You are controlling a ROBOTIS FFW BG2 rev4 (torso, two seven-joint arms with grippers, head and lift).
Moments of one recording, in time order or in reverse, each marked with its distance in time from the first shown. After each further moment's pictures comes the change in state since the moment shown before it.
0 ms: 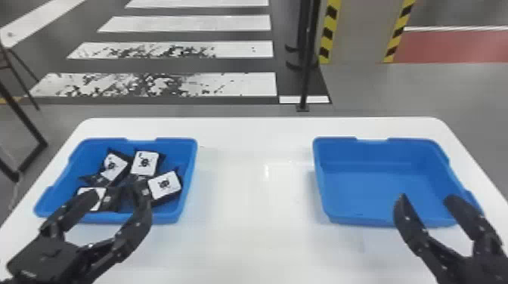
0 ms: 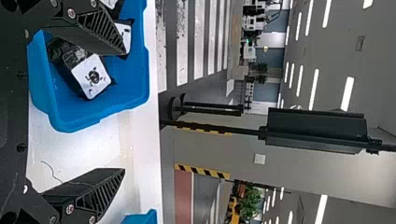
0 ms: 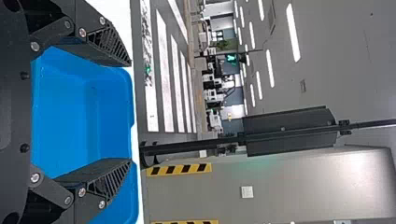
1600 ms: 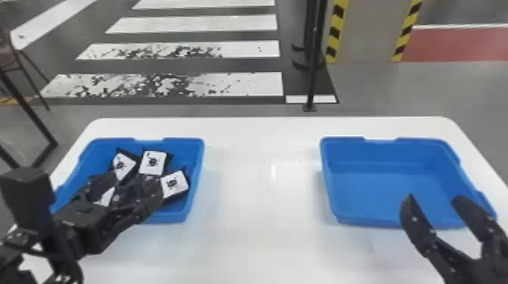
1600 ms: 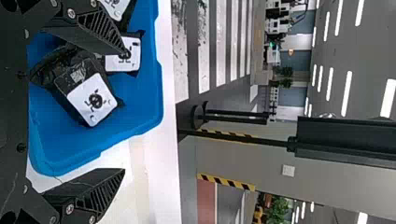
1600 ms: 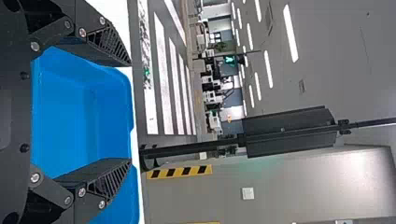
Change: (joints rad) left arm -0.305 0.047 -0.002 0.141 -0.059 0.287 -0.003; right arm 0.001 0.000 0.009 0.000 -0.013 0.000 0.001
